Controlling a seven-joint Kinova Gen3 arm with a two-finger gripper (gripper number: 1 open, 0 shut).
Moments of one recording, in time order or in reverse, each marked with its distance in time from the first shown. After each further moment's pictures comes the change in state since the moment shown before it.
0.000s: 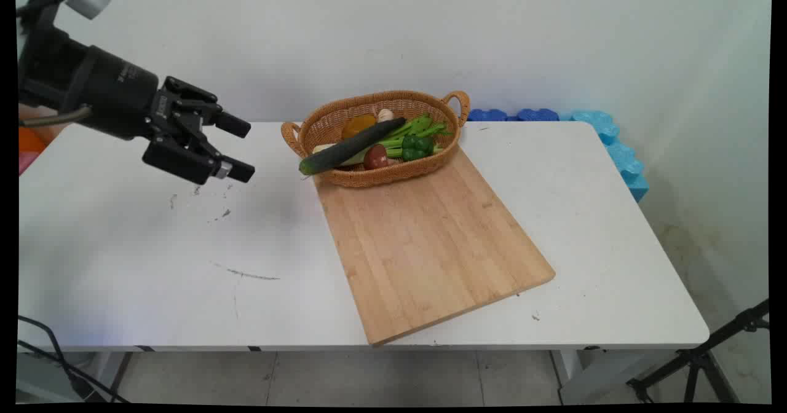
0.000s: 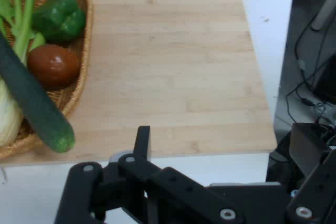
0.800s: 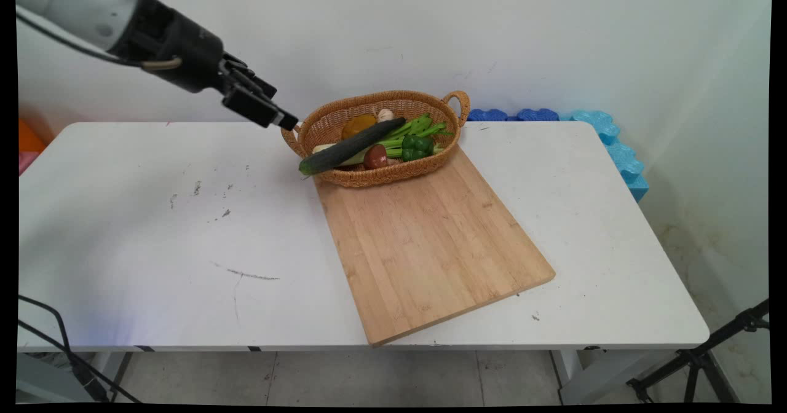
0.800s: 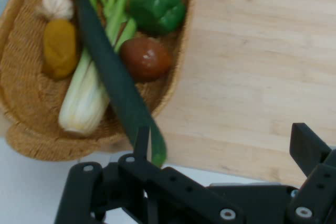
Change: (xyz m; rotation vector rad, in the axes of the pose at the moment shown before) arm 0.061 -0.056 0.049 0.179 -0.100 -0.160
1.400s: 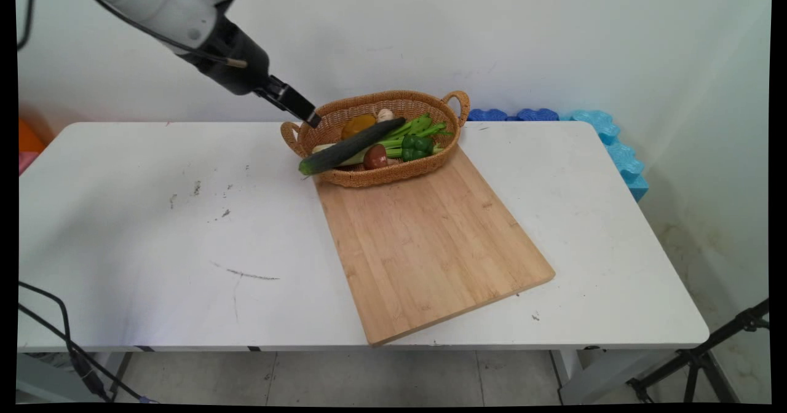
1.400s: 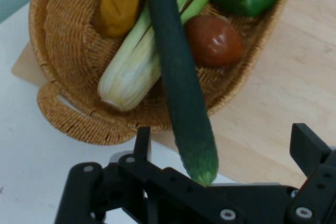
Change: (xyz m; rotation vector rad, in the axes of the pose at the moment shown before) arm 0.035 -0.022 0.068 0.136 -0.130 -0.245
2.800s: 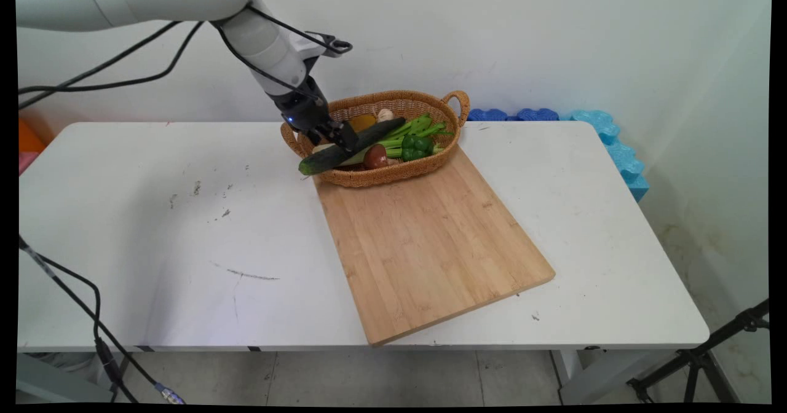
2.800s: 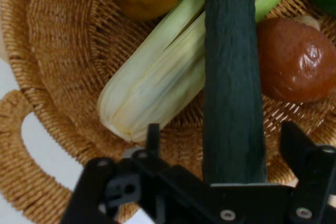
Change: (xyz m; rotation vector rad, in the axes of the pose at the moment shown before) arm 0.045 -0.006 0.148 0.096 -0.172 -0.194
